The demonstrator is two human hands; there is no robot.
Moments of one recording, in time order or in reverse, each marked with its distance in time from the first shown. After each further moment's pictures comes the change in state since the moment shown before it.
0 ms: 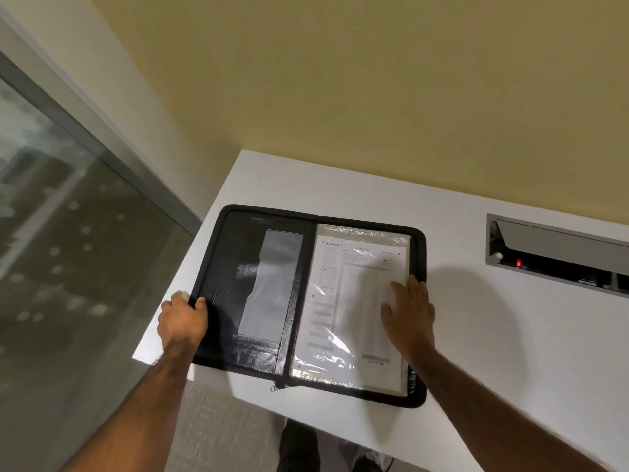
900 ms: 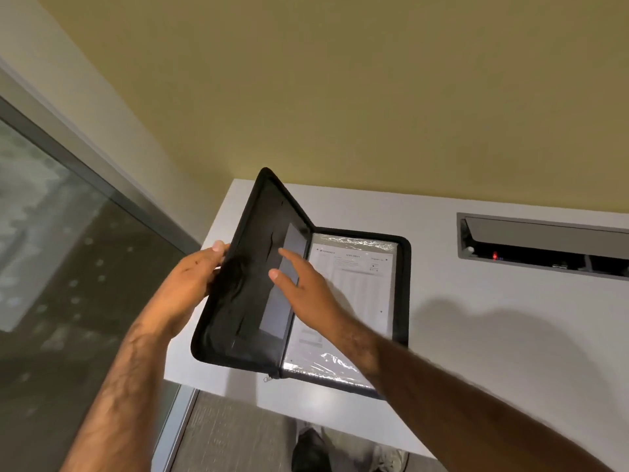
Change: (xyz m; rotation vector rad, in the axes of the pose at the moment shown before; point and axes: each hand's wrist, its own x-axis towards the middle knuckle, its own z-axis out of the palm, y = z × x) left_hand -0.108 0.123 -0.157 -0.678 -0.623 0.448; right_hand -0.054 -0.155 -0.077 0.866 -0.281 -0.330
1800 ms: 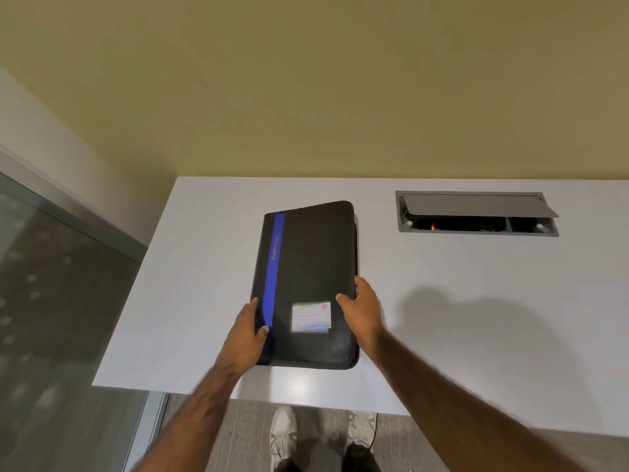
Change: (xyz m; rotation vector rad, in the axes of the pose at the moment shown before) left_hand -0.013 -0.127 0.164 0.548 -0.065 -0.075; right_hand -0.093 0.119 -0.099 0.106 0.496 0.410
